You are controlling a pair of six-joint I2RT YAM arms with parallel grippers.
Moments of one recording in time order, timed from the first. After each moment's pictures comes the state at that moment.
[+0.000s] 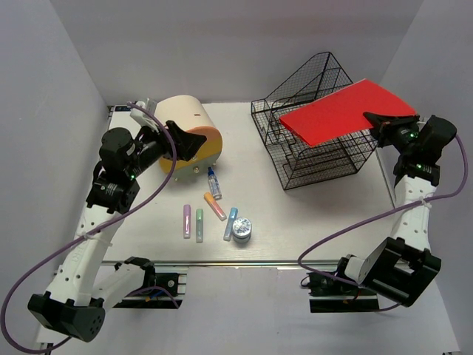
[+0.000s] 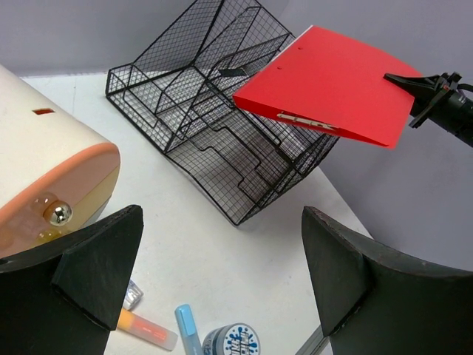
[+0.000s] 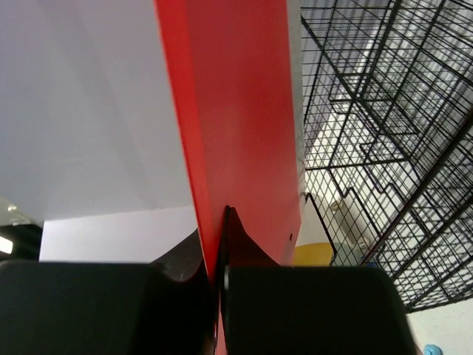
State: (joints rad) left arm -0.29 0.96 1.11 -0.18 0.40 -0.45; right arm -0.43 1.21 1.08 -0.04 -0.68 1.40
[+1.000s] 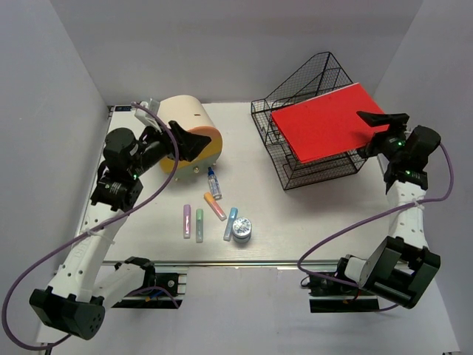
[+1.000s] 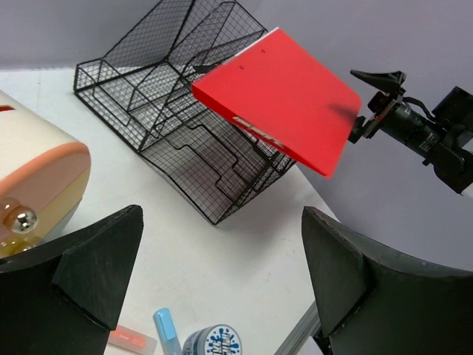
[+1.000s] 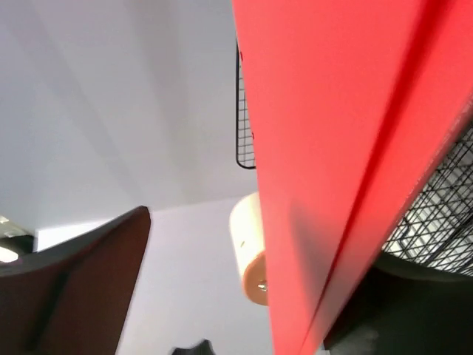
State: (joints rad) left arm -0.29 0.97 1.07 -0.11 0.46 -0.51; right arm -0.39 1.20 0.95 0.02 -0.64 1.44
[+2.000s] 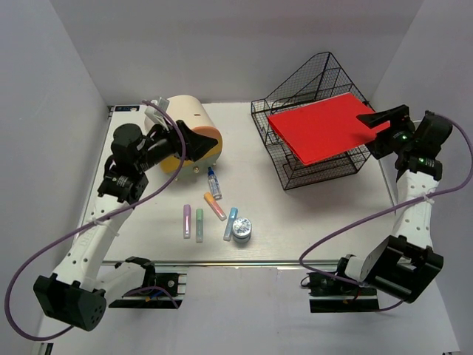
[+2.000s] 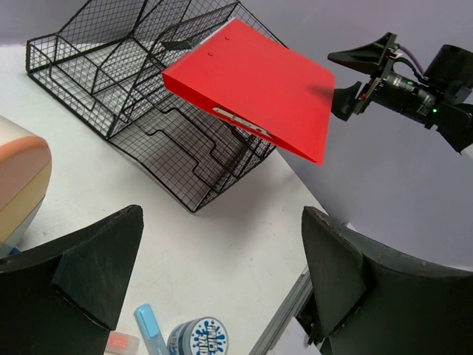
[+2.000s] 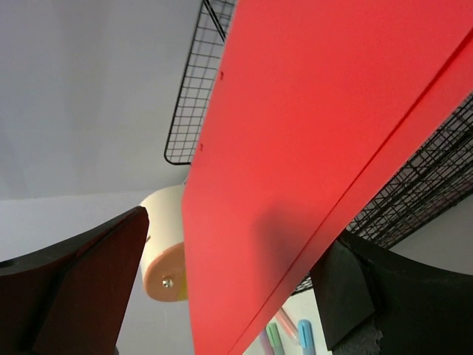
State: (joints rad) left arm -0.30 1.05 1.06 -0.05 0.56 -0.54; right arm -0.40 1.23 1.16 -0.33 -0.61 0.95
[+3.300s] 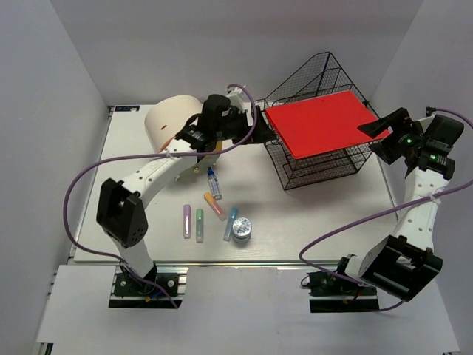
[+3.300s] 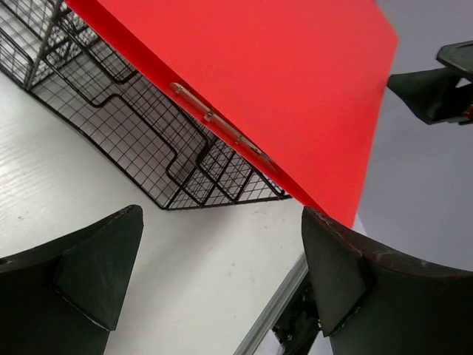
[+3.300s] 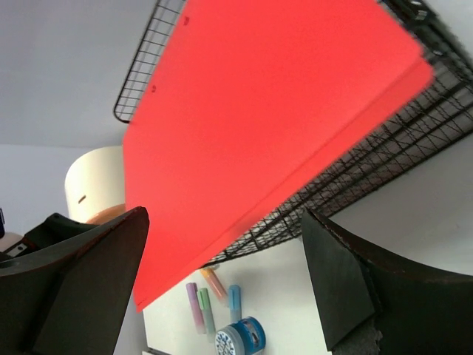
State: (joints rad) left arm -0.61 1.72 1.54 -0.19 0.38 -0.60; right arm -0.46 1.25 1.26 -0.56 -0.70 0.61
